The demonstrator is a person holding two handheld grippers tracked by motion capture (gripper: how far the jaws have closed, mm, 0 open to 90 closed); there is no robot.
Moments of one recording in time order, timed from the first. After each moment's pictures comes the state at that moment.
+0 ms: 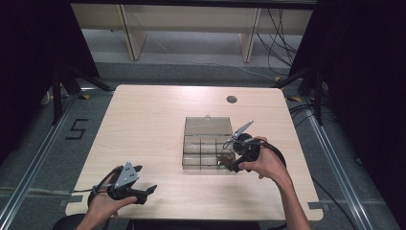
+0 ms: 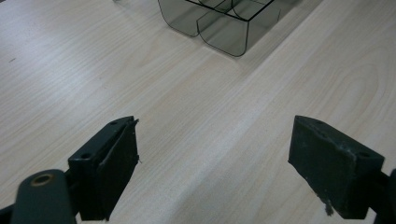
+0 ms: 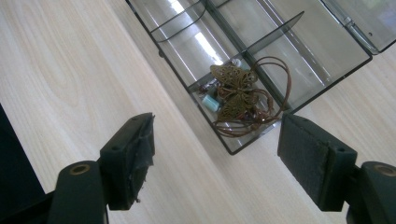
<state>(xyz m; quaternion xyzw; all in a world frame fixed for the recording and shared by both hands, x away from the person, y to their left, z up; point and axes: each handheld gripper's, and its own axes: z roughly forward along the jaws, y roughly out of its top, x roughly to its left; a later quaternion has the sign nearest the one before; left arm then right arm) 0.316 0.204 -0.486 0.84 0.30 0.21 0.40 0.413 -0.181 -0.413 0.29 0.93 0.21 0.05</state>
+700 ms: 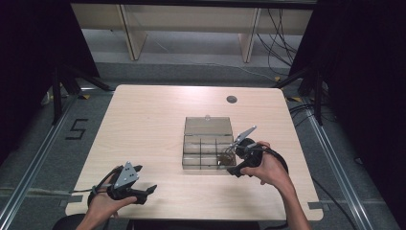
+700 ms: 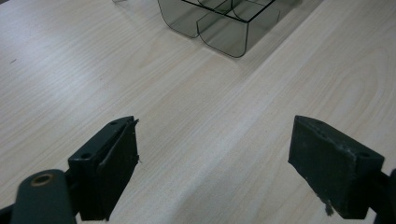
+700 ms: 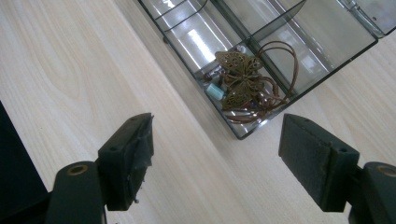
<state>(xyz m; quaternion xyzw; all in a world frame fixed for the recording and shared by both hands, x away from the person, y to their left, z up) 0.316 0.205 -0.486 0.84 0.29 0.21 0.40 0.398 -0.187 -0.417 0.31 0.93 0.21 0.05</state>
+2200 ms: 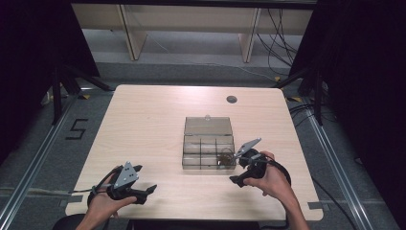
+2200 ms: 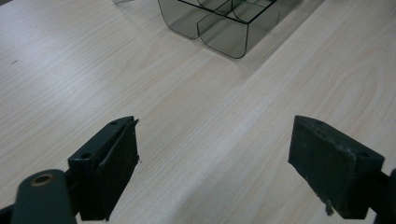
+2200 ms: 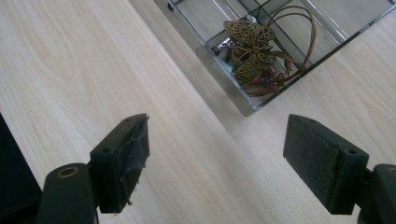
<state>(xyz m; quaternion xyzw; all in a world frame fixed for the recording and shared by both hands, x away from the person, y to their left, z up) 0.315 0.205 -0.485 0.84 0.29 0.21 0.40 0.376 -0.198 -0.437 0.31 0.92 0.23 0.08</state>
